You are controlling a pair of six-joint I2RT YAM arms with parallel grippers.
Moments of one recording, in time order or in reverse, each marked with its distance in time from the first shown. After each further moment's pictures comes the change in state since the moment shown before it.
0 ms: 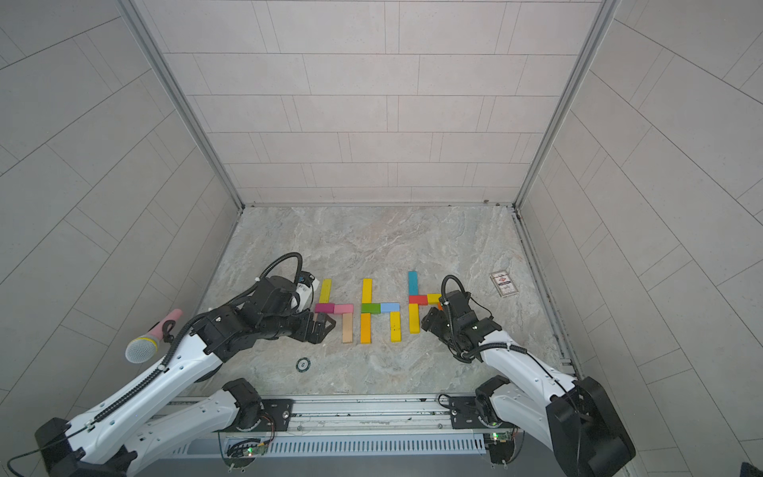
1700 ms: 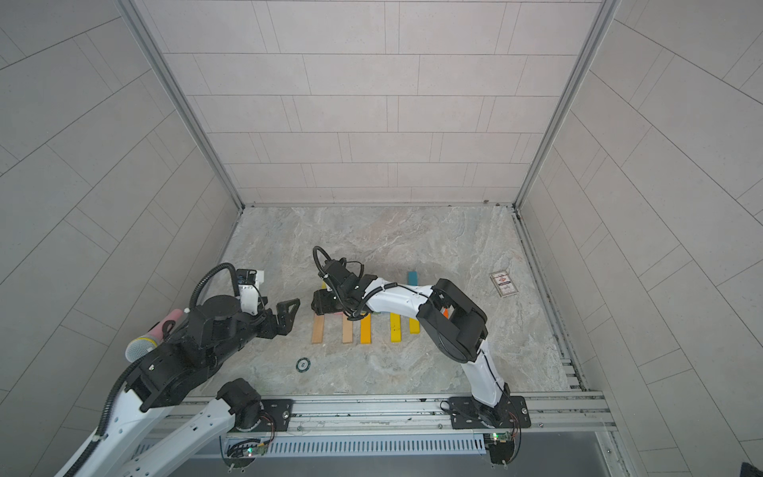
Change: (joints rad) left arm 0.066 -0.351 0.000 -0.008 -0.325 -0.037; right arm 0.505 1.053 1.047 0.167 -0.101 -0.285
